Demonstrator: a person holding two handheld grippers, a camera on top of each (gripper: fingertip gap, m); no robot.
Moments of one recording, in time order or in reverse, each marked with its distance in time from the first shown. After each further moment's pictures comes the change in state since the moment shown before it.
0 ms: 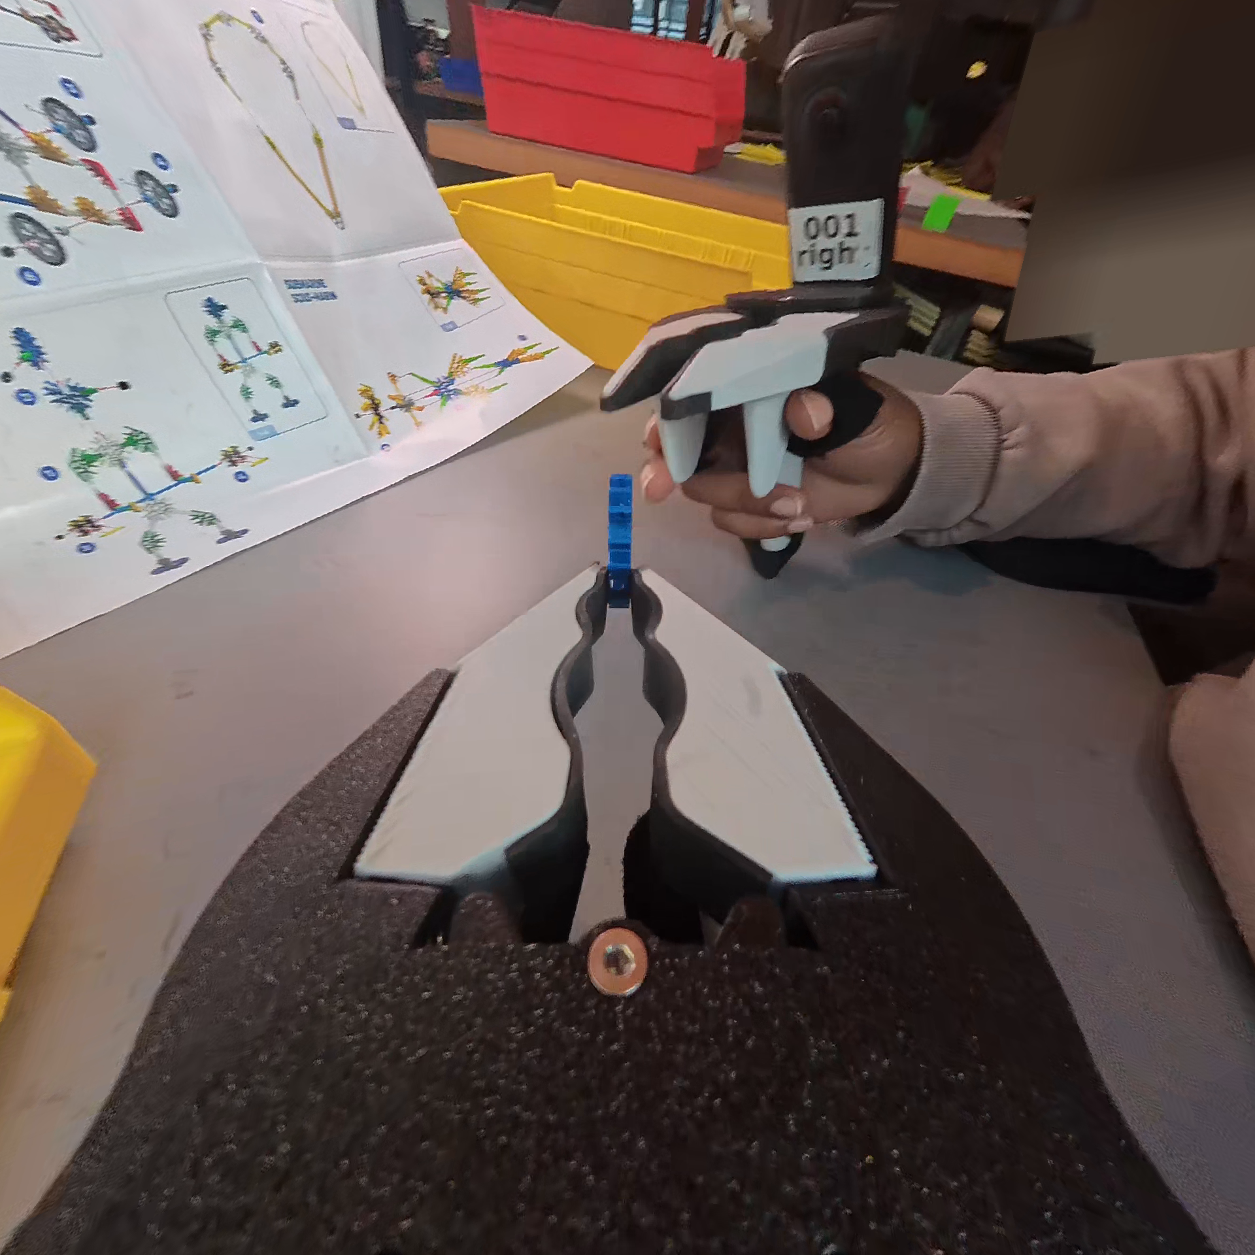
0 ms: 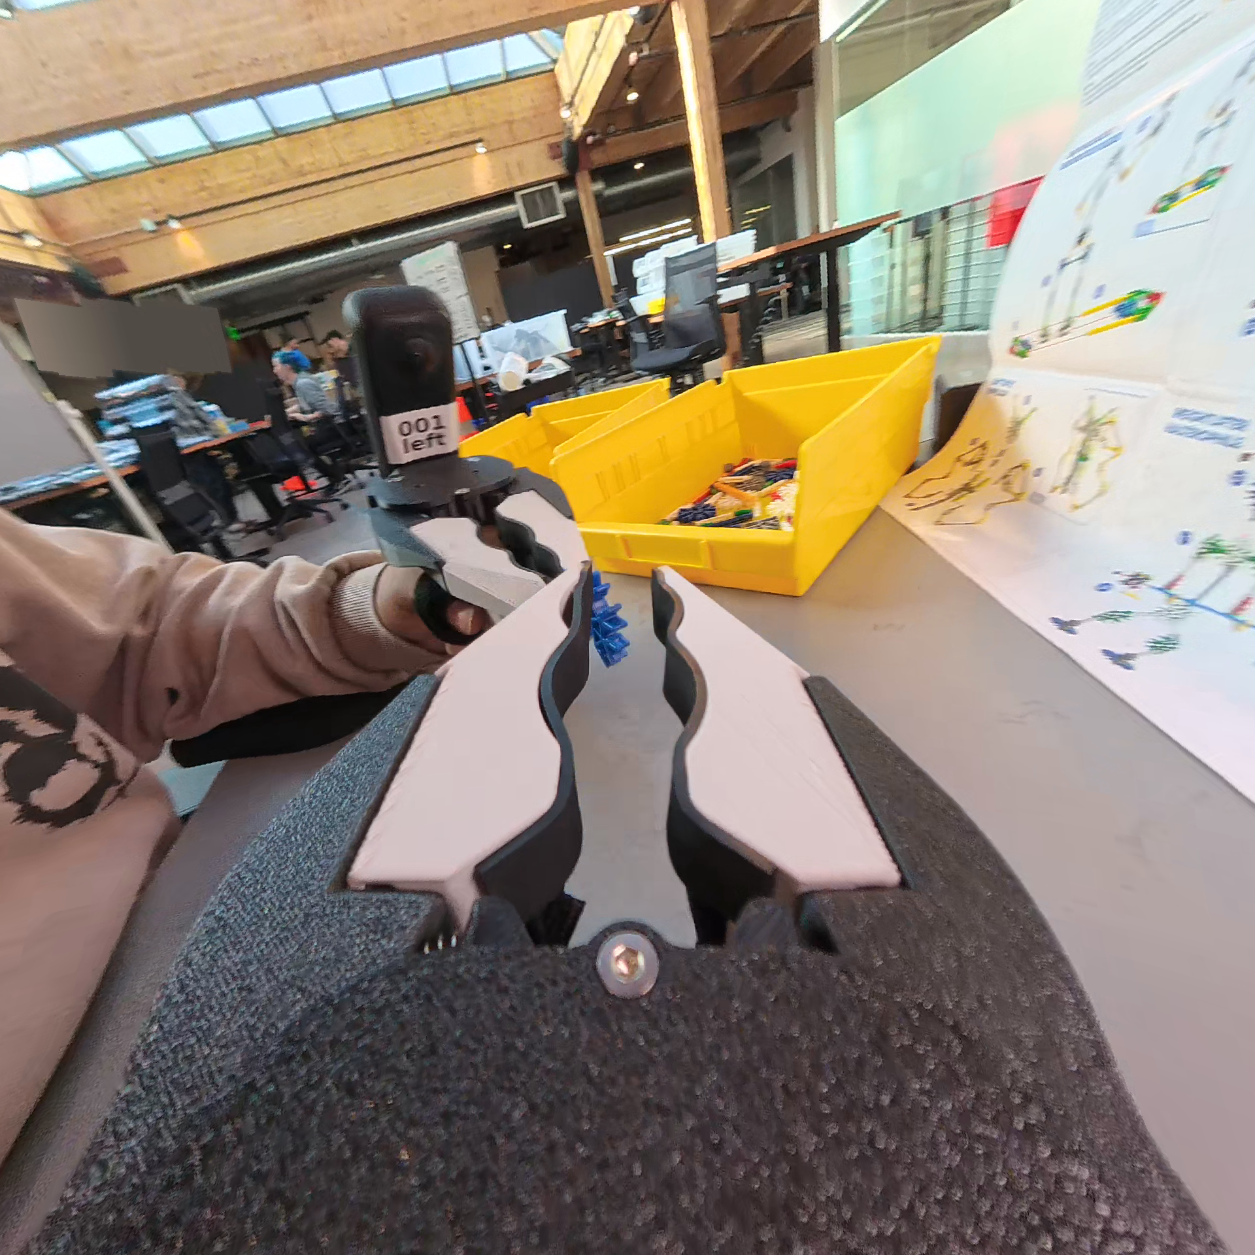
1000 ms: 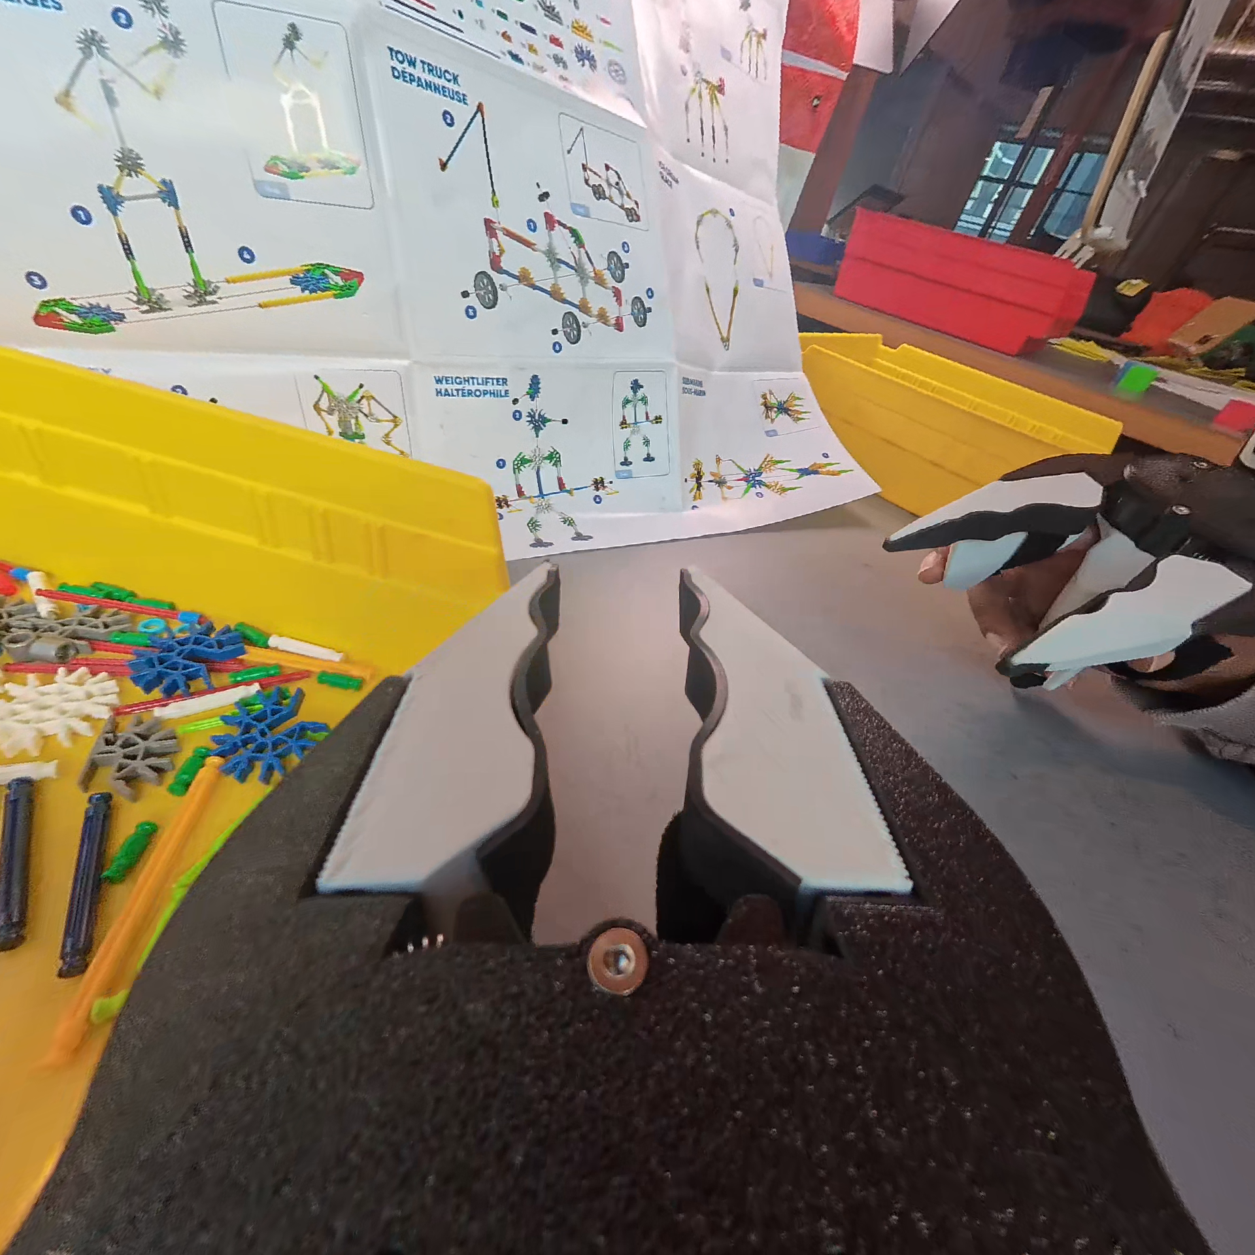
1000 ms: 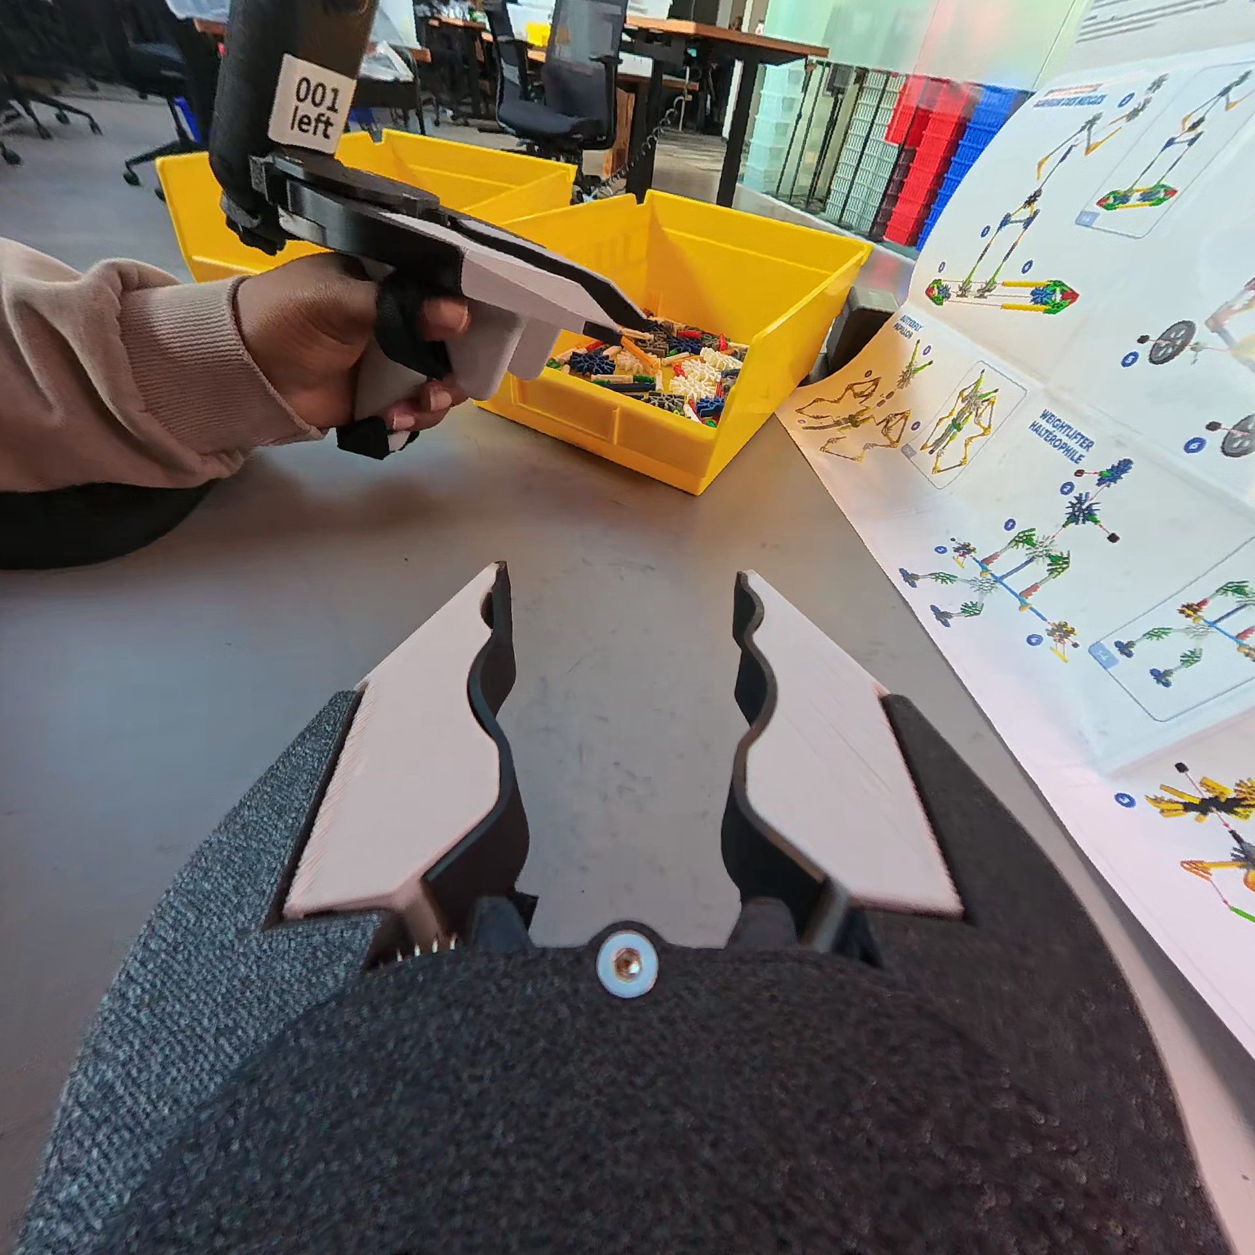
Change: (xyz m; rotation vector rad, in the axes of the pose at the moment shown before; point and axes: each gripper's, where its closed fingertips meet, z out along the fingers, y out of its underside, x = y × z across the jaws) left arm -0.102 -0.014 -0.061 0.169 -0.403 -0.168; right arm 0.012 0.032 0.002 -0.283 0.200 -0.339
